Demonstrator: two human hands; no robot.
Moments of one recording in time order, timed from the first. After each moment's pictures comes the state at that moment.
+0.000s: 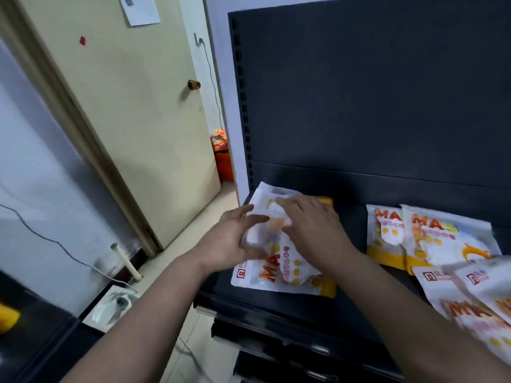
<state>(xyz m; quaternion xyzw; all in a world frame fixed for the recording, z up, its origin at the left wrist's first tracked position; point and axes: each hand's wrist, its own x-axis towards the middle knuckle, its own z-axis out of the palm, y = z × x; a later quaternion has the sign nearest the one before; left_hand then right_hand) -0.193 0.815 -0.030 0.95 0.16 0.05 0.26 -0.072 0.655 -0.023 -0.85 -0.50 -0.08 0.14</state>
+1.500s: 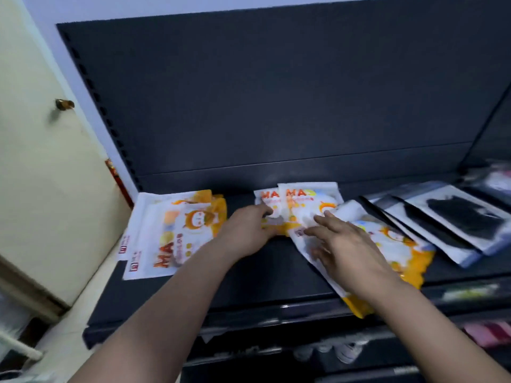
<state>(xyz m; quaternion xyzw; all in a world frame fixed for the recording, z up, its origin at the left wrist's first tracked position) -0.093 0.638 -0.010 0.98 0.04 0.00 0.21 -0.076 0.432 -0.042 -0.94 -0.29 -0.09 0.16</state>
